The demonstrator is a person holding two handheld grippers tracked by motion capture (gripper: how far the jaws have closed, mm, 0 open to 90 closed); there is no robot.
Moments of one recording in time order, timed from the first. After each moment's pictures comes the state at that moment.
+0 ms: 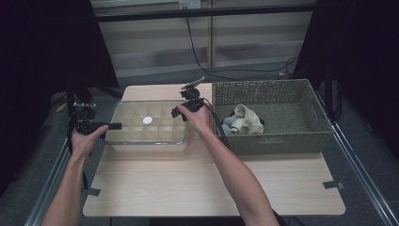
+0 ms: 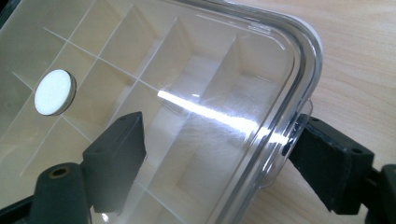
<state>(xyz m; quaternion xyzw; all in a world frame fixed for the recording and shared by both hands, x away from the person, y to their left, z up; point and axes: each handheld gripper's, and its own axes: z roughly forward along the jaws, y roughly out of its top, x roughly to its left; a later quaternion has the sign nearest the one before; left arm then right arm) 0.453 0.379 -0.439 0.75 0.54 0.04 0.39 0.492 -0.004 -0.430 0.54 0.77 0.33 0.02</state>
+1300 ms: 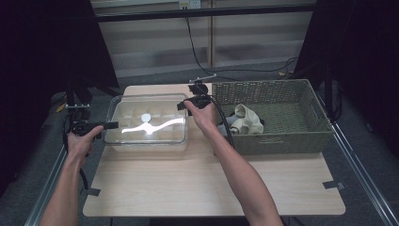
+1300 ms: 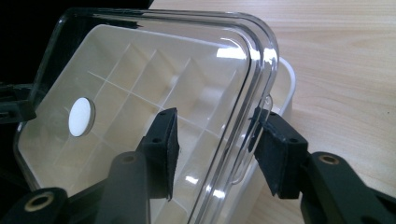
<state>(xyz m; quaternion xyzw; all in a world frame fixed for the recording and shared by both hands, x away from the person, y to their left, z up) 0.446 0.393 -0.435 0.73 0.52 0.03 0.44 0.485 -0.028 -0.412 0.55 0.72 0.41 0.00</state>
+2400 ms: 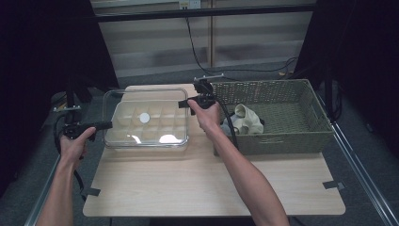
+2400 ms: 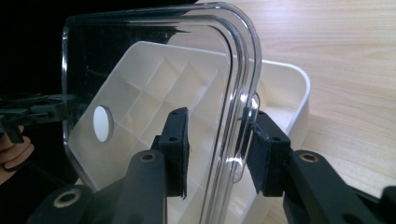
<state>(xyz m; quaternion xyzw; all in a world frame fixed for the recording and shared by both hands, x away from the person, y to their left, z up) 0.428 0.405 -0.424 0.72 0.50 0.04 0.48 0.464 -0.041 -0.392 0.54 0.71 0.46 -0.01</state>
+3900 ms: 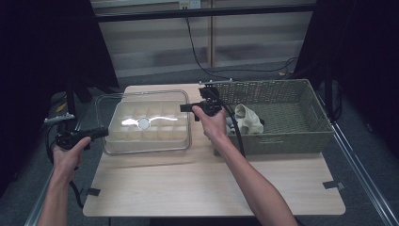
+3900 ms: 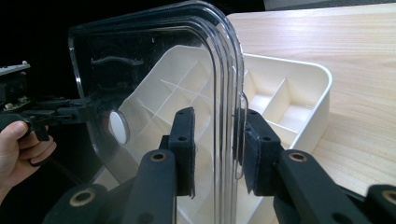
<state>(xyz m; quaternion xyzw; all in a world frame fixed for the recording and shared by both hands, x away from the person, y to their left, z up) 0.381 0.401 -0.410 0.73 0.47 0.07 0.48 0.420 -0.053 -0.375 0.50 0.70 0.51 -0.01</state>
